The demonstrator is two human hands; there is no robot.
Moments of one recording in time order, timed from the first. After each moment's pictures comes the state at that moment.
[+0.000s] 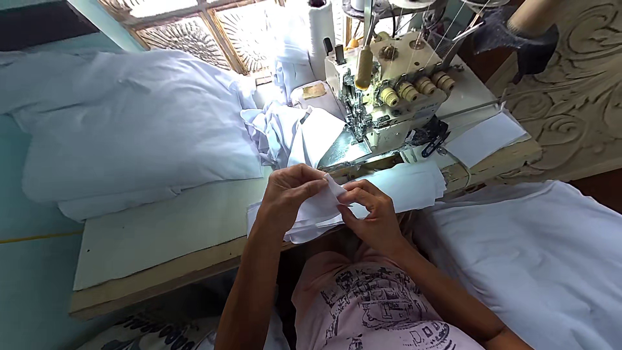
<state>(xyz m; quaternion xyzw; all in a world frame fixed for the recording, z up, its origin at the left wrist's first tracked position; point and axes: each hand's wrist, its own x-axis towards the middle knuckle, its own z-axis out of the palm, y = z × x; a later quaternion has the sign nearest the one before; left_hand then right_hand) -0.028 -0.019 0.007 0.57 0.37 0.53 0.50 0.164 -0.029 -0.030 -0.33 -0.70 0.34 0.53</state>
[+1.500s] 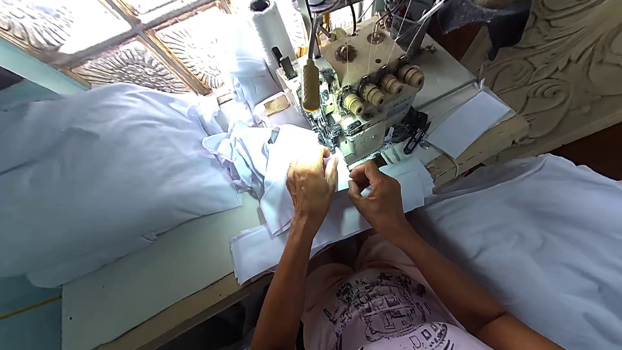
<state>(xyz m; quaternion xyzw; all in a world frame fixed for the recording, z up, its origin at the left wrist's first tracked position) 0.053 0.044 -0.007 0.74 0.58 0.33 0.03 0.193 0.017 -0.032 -0.52 -0.69 0.17 0.48</state>
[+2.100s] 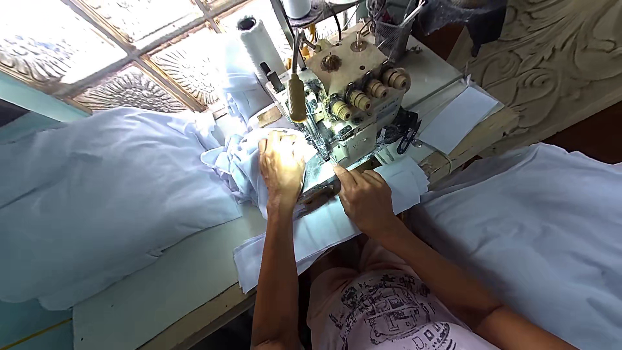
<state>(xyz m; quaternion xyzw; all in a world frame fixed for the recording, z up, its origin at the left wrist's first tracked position) 0.022 0.106 -0.002 0.72 0.63 0.28 0.01 0.179 0.024 -0.037 -0.55 -0.75 -0.07 0.35</state>
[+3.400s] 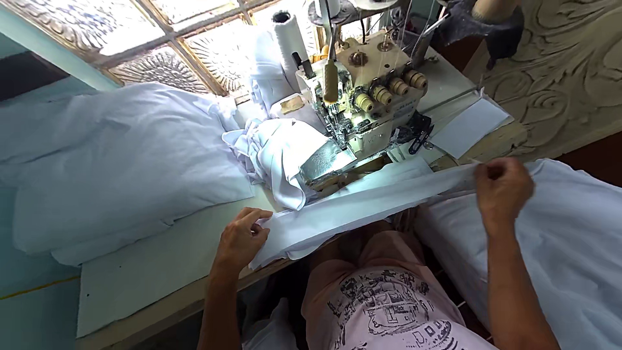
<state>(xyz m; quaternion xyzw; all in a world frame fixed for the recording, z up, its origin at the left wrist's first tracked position) -0.110 -0.043 -0.024 0.66 0.69 0.18 0.24 0.367 -0.005 -0.039 -0.78 -0.51 0.07 0.35</state>
